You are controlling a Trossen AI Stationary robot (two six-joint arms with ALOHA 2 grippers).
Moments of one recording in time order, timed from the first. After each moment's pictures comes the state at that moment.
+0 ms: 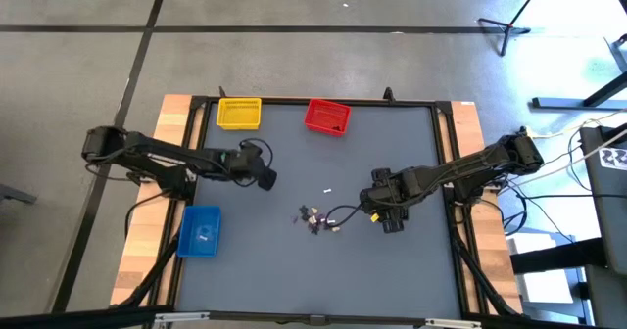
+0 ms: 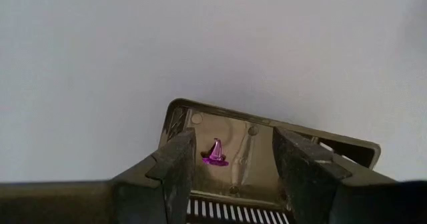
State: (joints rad) left arm 0.08 1.24 0.54 -0.28 -0.43 -0.89; right arm 0.26 1.51 1.07 -0.97 0.11 0.04
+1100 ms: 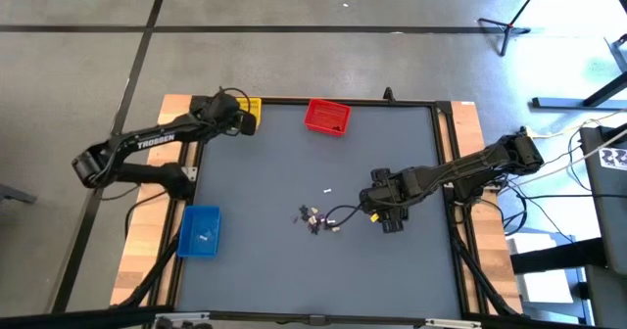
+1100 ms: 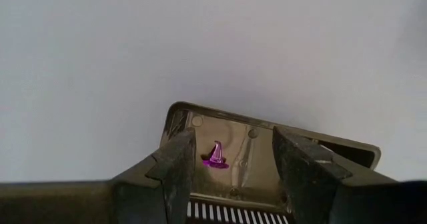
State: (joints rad) left arm 0.77 1.14 0.58 -0.28 -0.43 -0.41; right arm 0.26 1.51 1.07 -0.96 0.11 0.04
